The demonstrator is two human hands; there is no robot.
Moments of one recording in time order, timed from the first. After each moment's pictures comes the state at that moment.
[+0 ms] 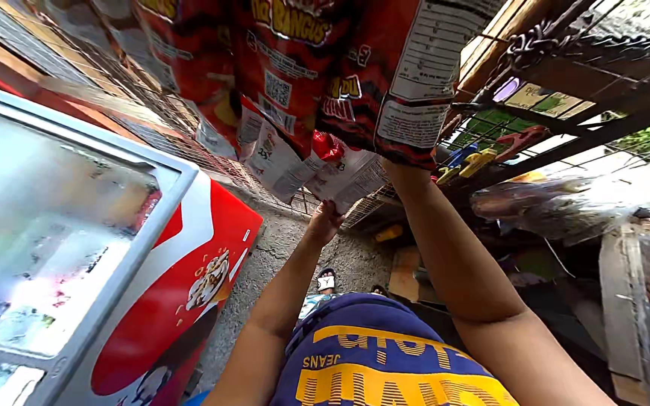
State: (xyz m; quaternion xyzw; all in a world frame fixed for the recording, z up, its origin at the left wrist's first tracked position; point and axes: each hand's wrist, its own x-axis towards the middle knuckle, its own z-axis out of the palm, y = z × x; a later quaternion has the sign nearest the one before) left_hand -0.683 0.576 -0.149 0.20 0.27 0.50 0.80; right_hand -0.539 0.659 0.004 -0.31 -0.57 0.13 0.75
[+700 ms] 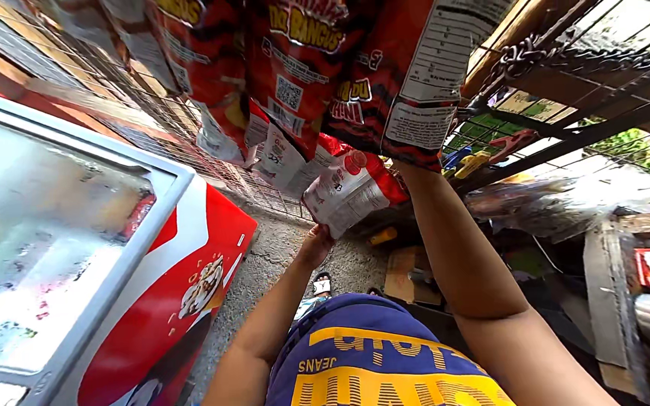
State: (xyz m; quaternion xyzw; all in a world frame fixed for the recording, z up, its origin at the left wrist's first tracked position) left_hand -0.708 0.537 -0.172 0.15 0.32 0.46 0.82; right_hand -0.529 0.622 0.053 -0.45 -0.66 0.00 0.60
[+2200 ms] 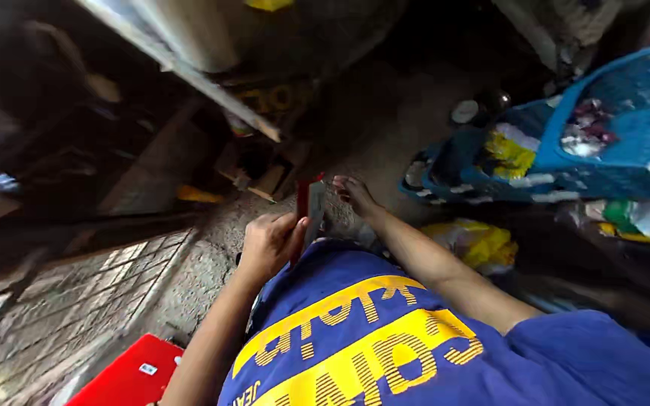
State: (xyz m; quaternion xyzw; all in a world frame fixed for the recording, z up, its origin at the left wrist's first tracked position) left_hand -0.355 0.221 -0.068 0.88 -0.11 0.04 0.46; right_hand -0.241 -0.012 -0.213 -0.68 0.21 0.32 0.62
